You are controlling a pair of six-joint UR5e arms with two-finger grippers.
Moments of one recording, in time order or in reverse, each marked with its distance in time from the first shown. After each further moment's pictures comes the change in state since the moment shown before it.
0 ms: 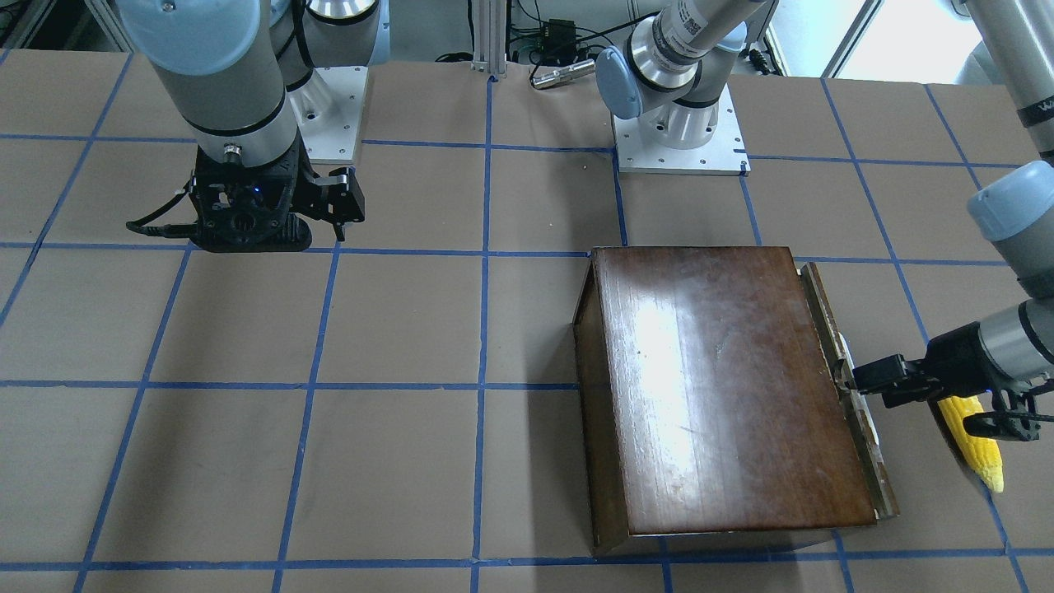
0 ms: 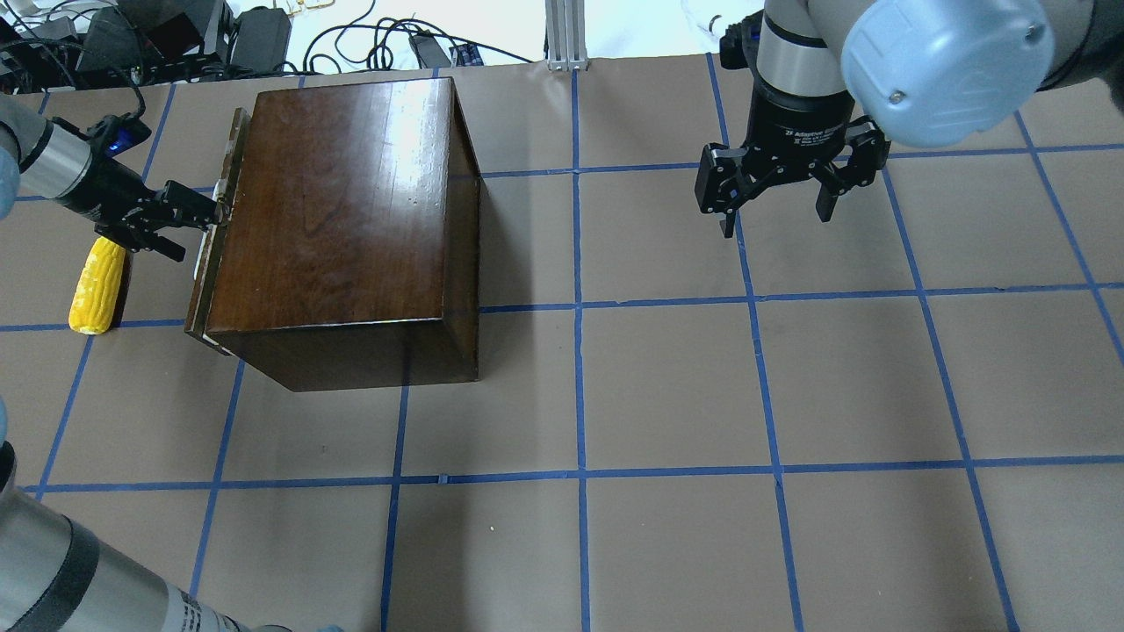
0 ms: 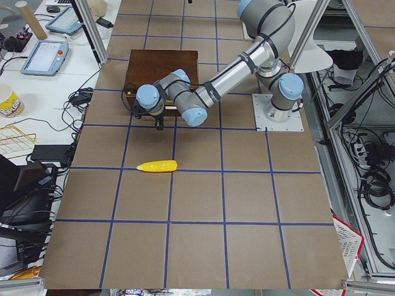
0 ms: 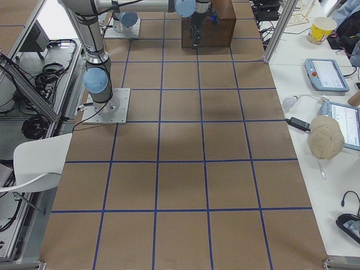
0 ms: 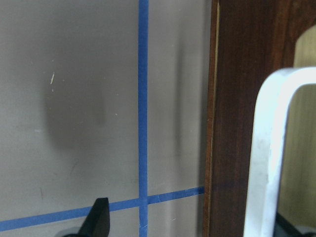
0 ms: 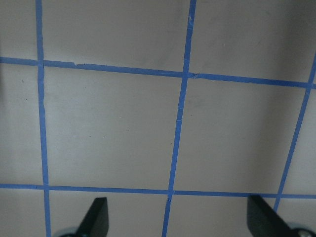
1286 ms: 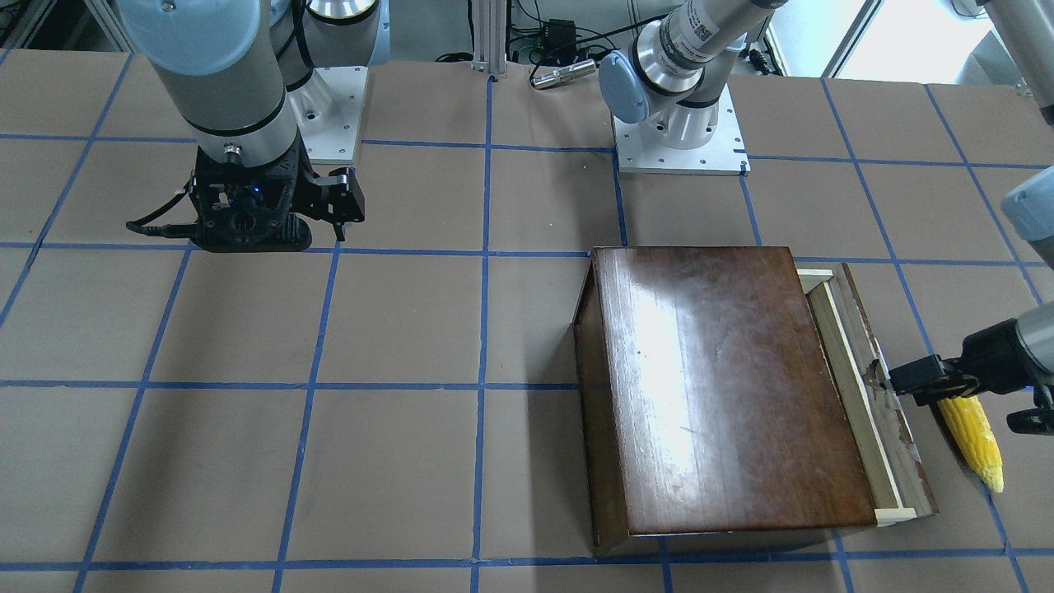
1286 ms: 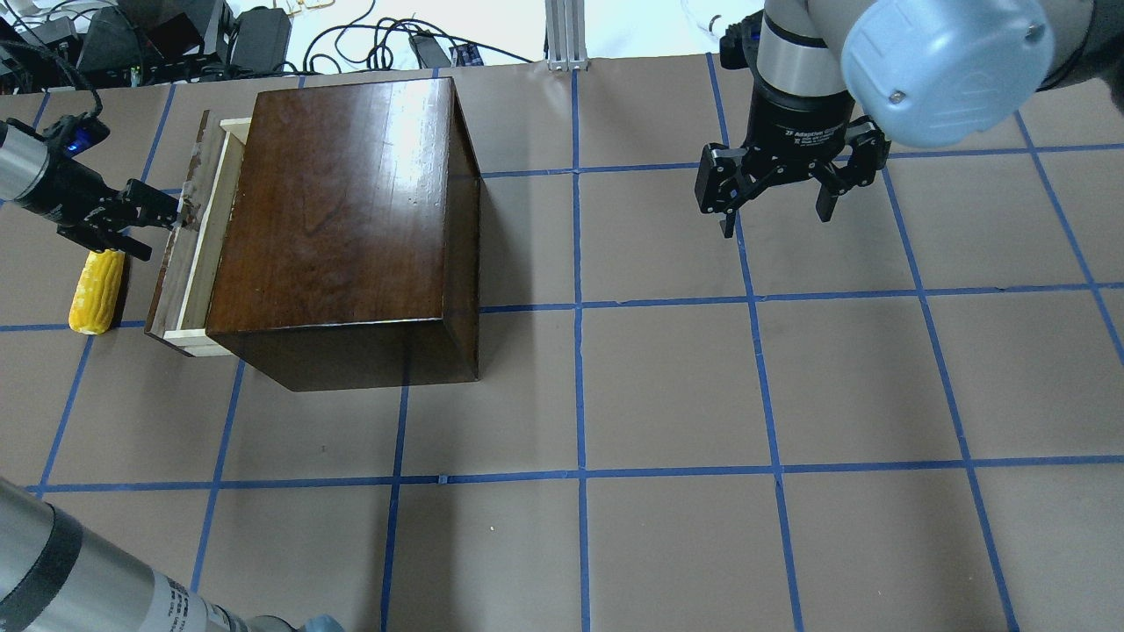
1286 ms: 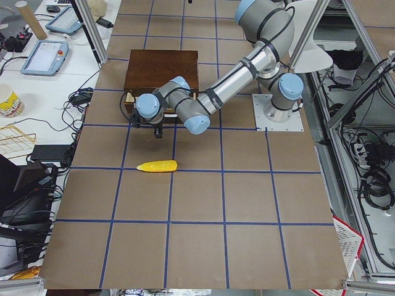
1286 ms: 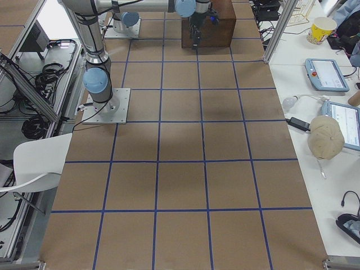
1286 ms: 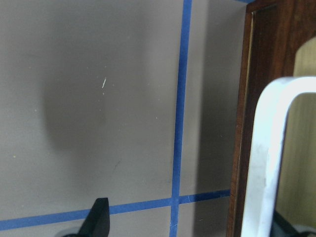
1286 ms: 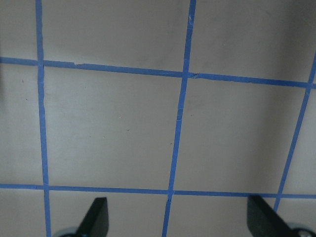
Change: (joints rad) left arm 0.068 -0.021 0.032 -0.012 -0.002 0.019; right arm 0.000 0.000 0.000 0.000 0.000 0.001
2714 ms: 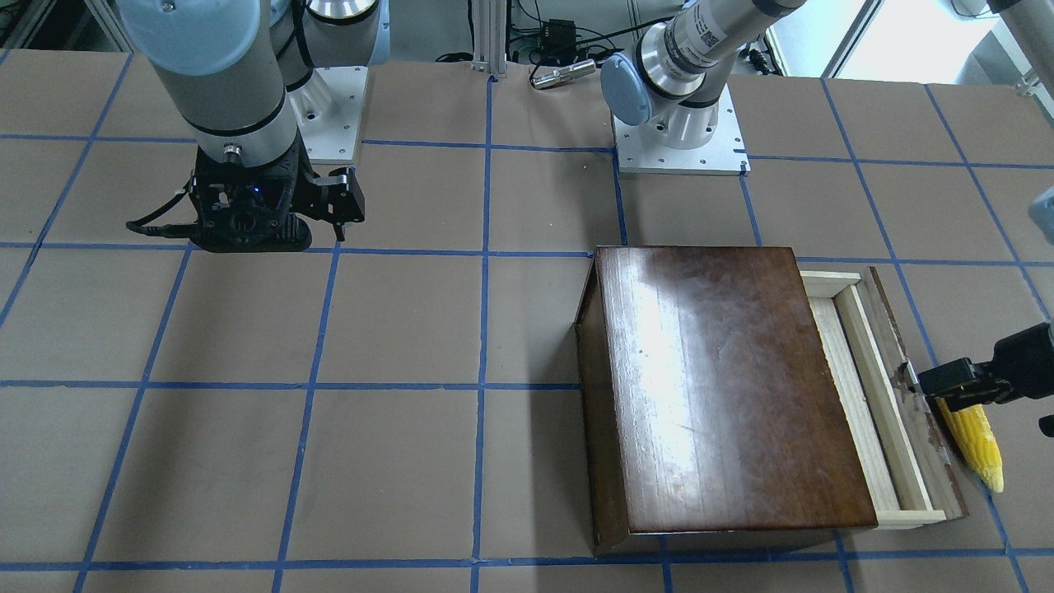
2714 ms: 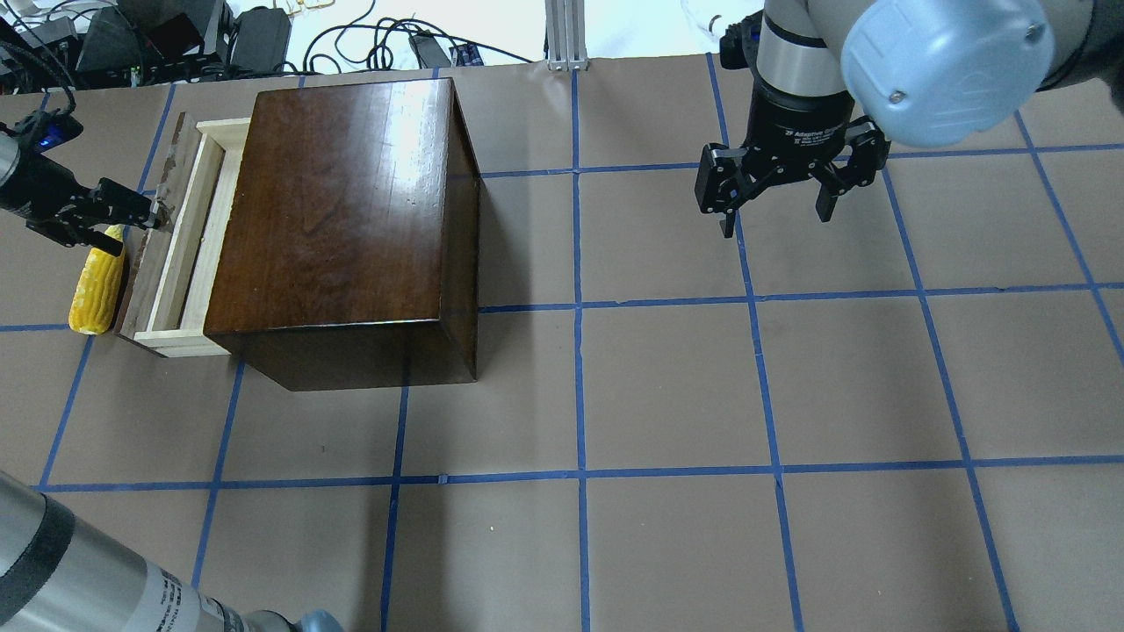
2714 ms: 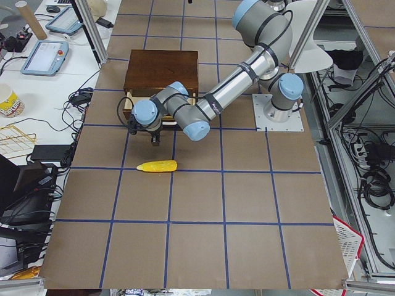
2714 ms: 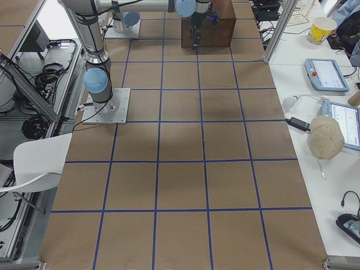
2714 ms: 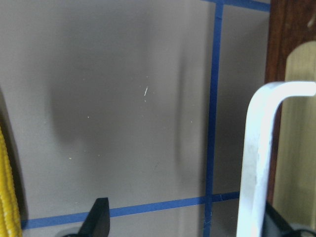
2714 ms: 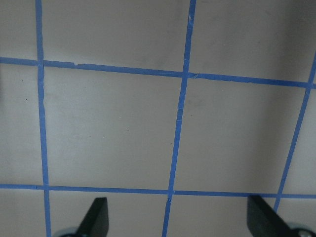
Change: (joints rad) left arm 0.029 -0.036 0.062 0.001 0.043 0.067; right arm 0.000 0.000 0.000 0.000 0.000 0.000
